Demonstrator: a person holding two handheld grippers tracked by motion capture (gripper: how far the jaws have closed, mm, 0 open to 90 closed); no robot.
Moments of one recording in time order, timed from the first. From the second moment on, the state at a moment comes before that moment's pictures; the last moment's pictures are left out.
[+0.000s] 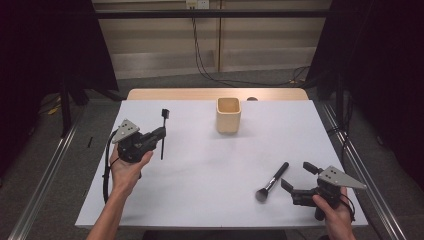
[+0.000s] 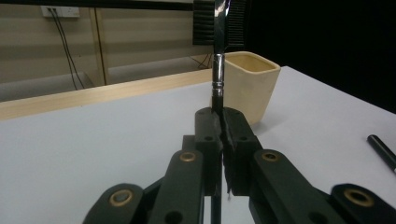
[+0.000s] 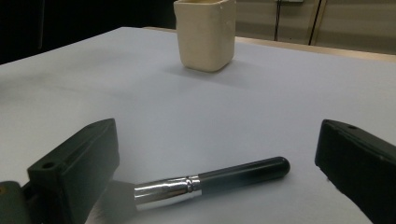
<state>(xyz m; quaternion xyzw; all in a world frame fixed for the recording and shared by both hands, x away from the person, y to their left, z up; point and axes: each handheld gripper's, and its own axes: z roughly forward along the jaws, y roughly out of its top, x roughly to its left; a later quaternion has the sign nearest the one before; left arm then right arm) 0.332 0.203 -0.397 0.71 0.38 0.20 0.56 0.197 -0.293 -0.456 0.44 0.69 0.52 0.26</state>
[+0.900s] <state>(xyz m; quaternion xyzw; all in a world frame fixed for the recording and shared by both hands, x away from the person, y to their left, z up) 0.350 0.158 -0.378 0.71 0.33 0.17 0.60 0.195 -0.292 -0.456 0.43 0.69 0.52 0.26</state>
